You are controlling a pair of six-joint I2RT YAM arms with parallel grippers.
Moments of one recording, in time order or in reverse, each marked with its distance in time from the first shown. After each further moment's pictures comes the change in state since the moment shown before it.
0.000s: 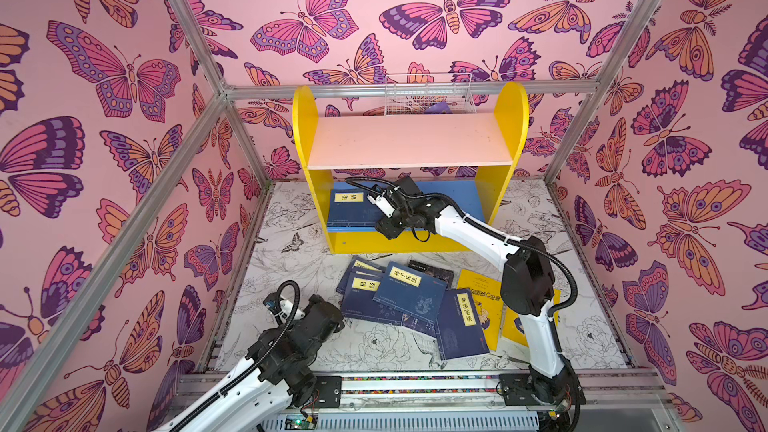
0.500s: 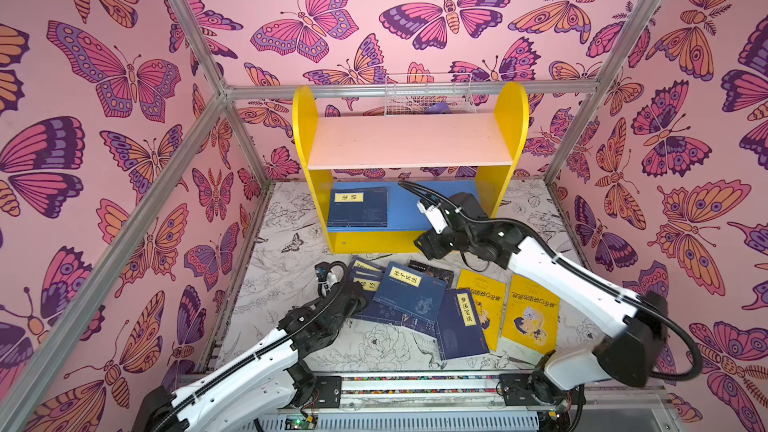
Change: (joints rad) left arm 0.000 0.357 0.047 0.510 0.301 0.550; right arm 0.000 -0.703 -0.597 -0.080 0.020 0.259
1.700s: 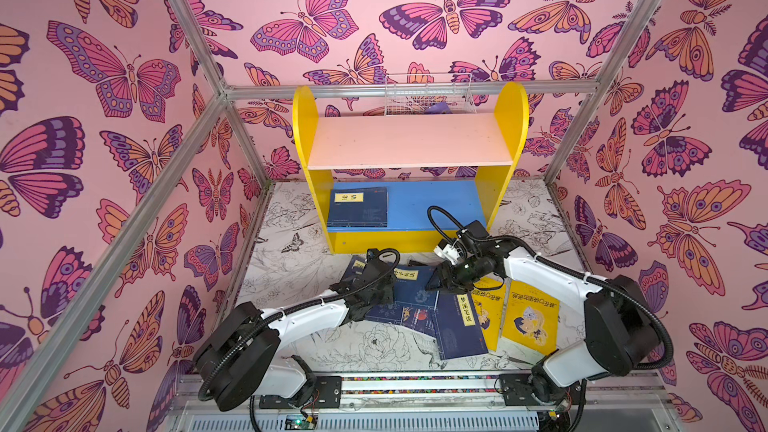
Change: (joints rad) left arm 0.016 0.517 0.113 0.356 0.248 0.273; right arm -0.206 0.086 -0.327 0.072 -0.662 0.390
